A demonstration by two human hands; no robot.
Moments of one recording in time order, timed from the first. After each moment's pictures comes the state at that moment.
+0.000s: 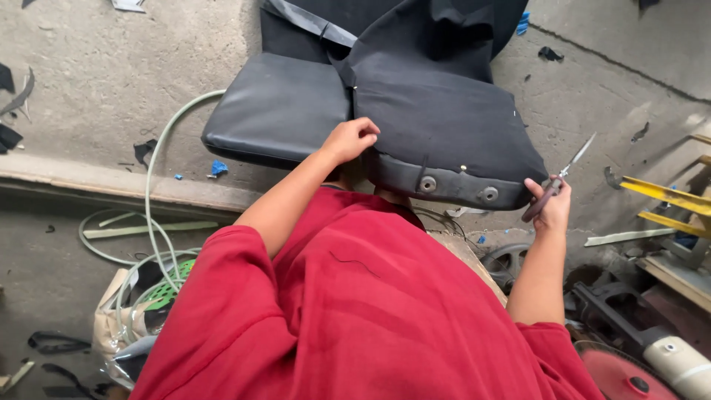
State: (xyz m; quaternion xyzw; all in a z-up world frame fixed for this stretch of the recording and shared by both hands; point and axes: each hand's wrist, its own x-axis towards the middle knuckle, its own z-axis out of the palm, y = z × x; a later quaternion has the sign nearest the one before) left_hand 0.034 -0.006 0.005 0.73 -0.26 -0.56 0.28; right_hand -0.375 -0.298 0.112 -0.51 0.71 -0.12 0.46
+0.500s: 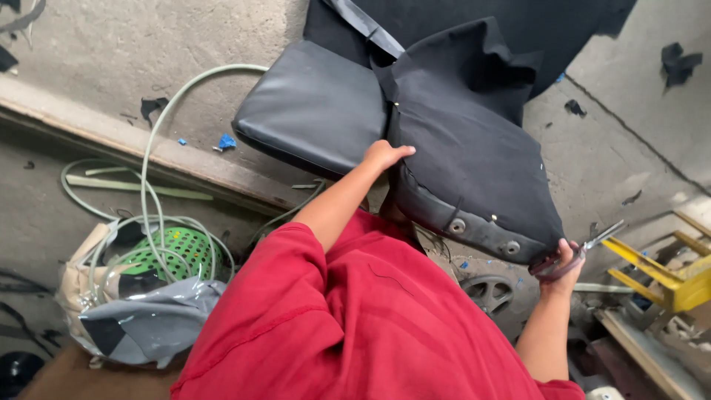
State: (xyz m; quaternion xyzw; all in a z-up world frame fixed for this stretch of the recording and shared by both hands) left_hand 0.037 -0.019 -0.048 0.70 0.03 -0.66 0.25; right_hand -0.369 -0.302 0.116 -0.45 0.72 -0.13 0.51
